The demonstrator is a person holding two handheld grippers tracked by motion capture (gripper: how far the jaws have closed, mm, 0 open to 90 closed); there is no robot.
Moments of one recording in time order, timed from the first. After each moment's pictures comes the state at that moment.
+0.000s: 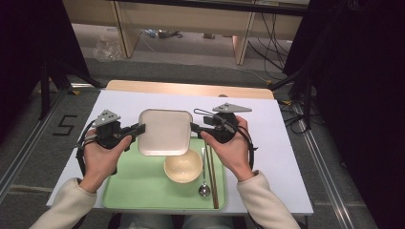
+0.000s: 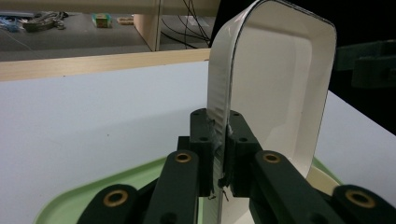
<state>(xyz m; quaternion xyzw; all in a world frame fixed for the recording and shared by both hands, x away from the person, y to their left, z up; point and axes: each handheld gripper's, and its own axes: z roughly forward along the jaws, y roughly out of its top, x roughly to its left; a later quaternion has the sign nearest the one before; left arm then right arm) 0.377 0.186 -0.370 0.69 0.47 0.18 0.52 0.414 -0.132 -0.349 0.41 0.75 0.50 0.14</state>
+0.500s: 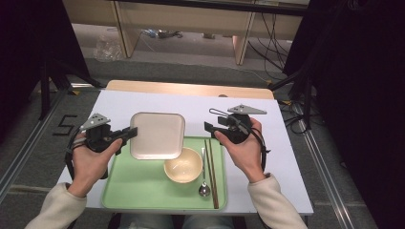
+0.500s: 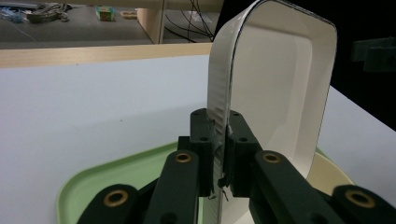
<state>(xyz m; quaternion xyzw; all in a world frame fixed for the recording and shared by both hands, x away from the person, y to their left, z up) 0.366 0.209 -0.373 0.69 0.48 0.18 0.51 0.416 -0.165 -0.354 0.44 0.74 0.49 0.16</state>
